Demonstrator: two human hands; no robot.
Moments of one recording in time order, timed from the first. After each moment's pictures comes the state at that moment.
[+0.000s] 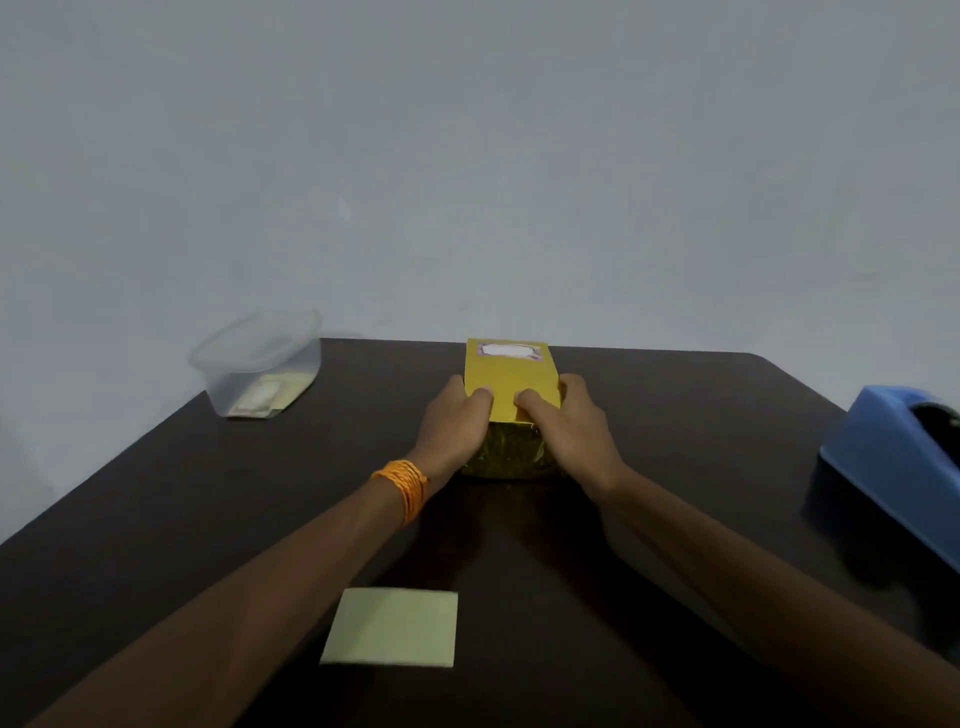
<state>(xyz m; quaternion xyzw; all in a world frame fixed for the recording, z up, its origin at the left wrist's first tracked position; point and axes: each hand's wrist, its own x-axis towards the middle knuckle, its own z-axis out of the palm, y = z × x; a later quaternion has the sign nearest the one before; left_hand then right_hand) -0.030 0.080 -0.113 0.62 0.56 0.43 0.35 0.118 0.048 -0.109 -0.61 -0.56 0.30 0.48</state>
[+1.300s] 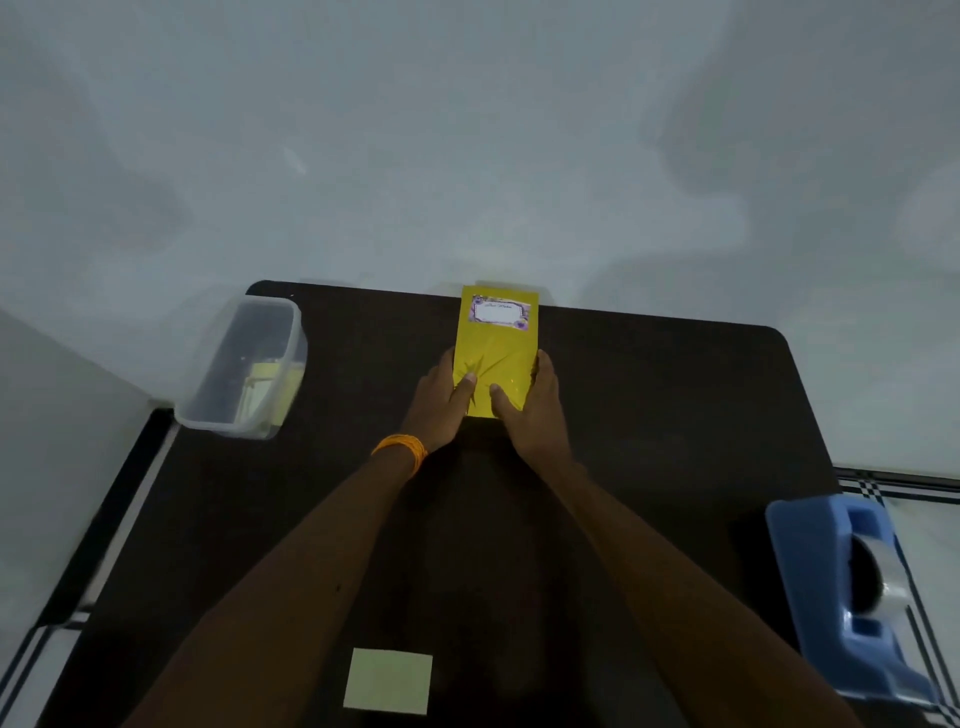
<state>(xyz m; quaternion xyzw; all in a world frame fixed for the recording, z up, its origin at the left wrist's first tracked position) -0.036 0.194 -0.086 0.63 0.59 0.28 0.42 0.124 0.166 -0.084 -0.67 -0.55 0.37 0.33</state>
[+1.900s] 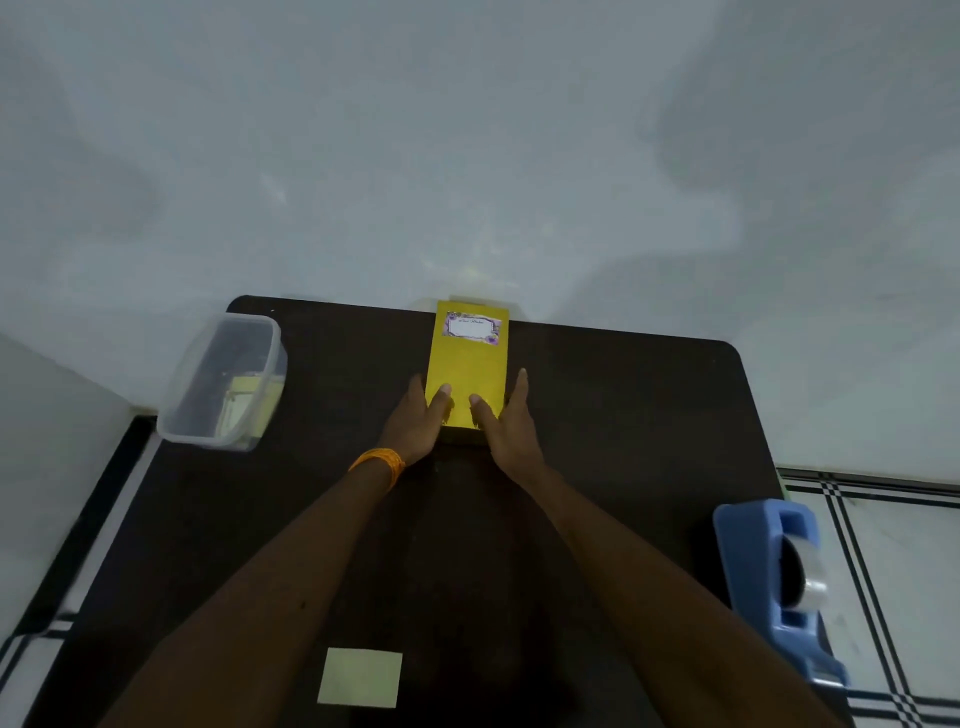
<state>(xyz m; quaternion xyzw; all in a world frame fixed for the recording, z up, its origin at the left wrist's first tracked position) -0.028 0.185 -0.072 0.54 0.65 0.23 0.48 0.133 0.165 -0.075 -0.67 -0.49 0.47 0.31</state>
